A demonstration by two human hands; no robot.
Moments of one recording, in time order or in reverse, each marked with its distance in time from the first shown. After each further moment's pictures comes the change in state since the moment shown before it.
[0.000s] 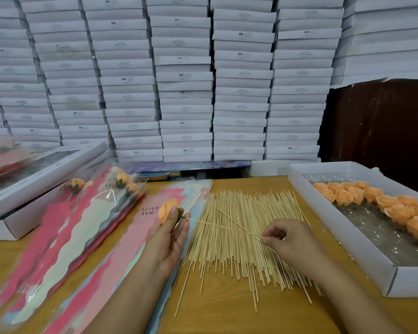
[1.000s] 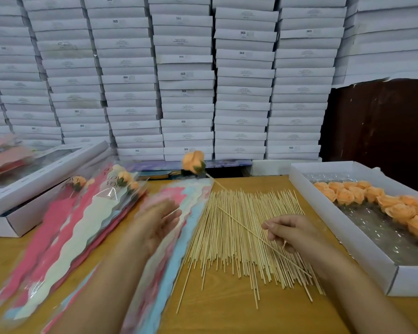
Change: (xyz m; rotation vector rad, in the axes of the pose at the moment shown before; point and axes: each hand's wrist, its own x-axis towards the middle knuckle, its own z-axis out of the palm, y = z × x) left_hand 0.006 0.045 0.014 0.470 0.089 0.014; right_hand 0.000 -0.012 -0.014 0.526 -0.106 0.245
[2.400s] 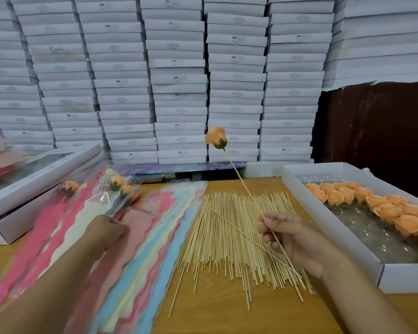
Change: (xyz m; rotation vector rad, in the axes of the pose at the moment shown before) left_hand 0.041 0.022 -0.088 0.994 0.337 0.122; right_hand 0.003 0.001 -0.011 0.578 -0.189 0.104
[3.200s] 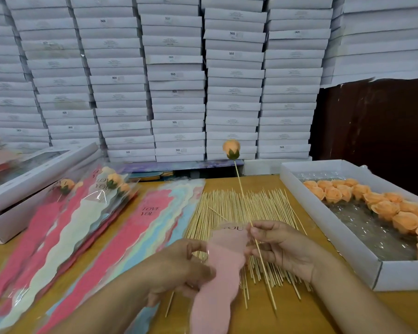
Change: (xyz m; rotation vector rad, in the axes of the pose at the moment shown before) left_hand -0.155 0.063 0.049 -0.262 -0.938 0.107; right_hand -0.002 0.010 0.017 0.089 -0.046 0.170
